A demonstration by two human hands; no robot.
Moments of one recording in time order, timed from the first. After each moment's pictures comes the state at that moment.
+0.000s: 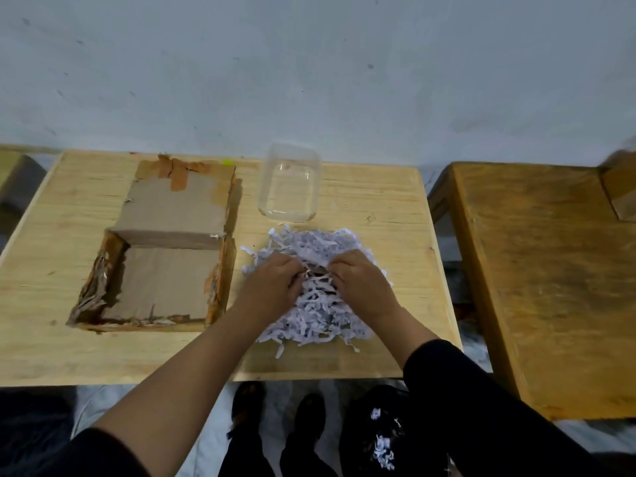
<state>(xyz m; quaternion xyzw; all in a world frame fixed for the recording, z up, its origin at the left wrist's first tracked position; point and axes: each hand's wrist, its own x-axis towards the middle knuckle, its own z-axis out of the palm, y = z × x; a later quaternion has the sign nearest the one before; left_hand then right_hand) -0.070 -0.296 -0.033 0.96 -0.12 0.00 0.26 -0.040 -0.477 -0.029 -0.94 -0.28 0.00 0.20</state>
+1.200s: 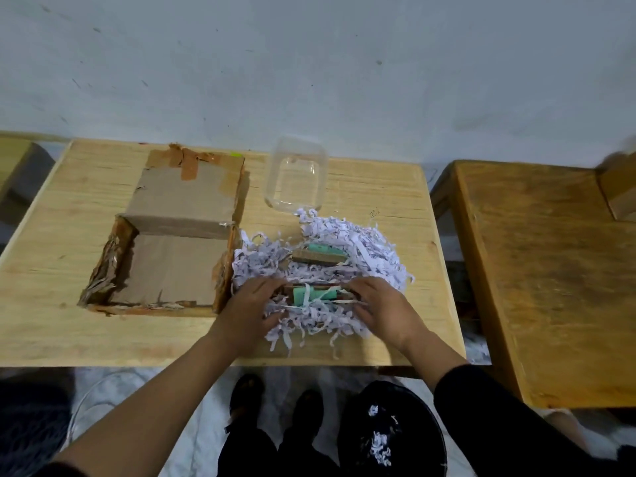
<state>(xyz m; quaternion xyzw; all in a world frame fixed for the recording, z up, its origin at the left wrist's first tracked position) -0.132 -0.263 -0.058 0.95 -0.09 -0.04 0.30 -0.089 -0.518 -0.037 -0.94 -0.23 0.10 0.24</state>
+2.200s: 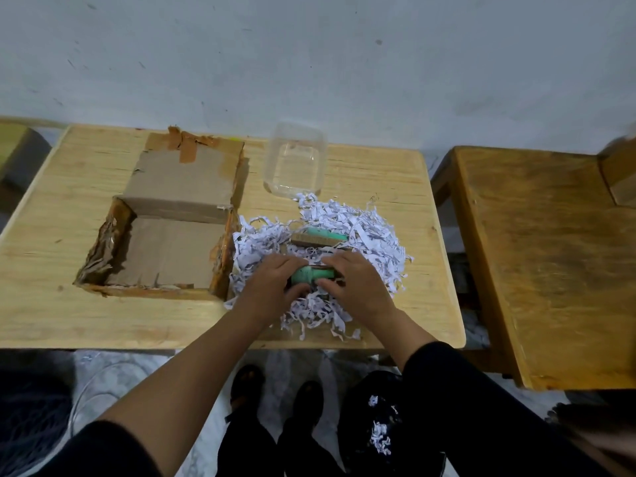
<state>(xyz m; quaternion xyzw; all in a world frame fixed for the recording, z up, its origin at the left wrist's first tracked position) -0.119 -0.293 -0.059 0.95 -0.09 0.00 0.29 -0.091 -0.468 -0.033 -0.94 -0.18 0.07 0.29</state>
